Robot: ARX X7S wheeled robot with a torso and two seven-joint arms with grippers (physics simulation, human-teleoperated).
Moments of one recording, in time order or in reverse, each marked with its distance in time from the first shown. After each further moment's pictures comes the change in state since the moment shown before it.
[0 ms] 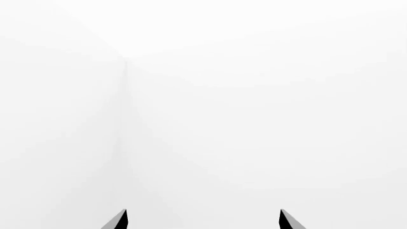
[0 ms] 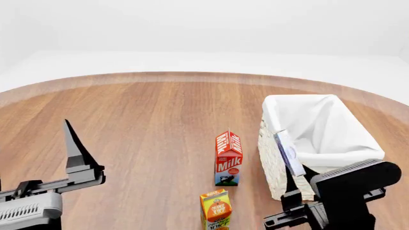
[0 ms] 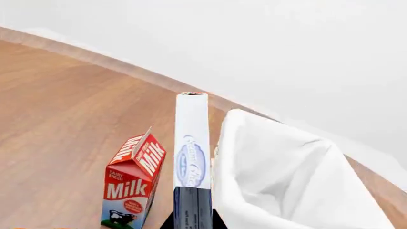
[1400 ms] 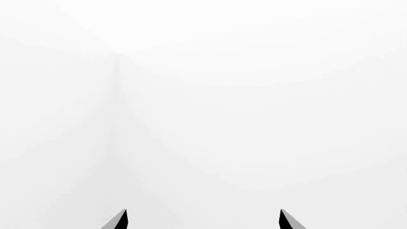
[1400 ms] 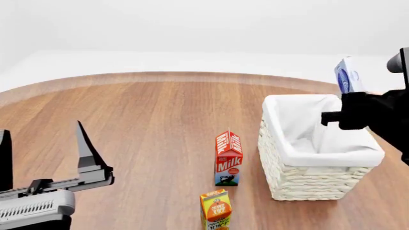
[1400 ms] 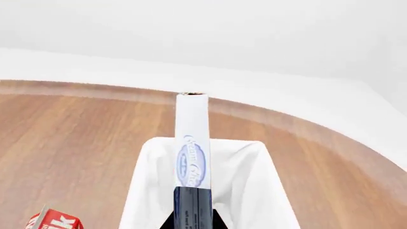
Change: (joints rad) left arm -0.015 -0.013 0.045 -0.011 0.006 -0.023 -0.004; right arm 0.813 0.210 -0.120 0.738 0.622 0.133 0.171
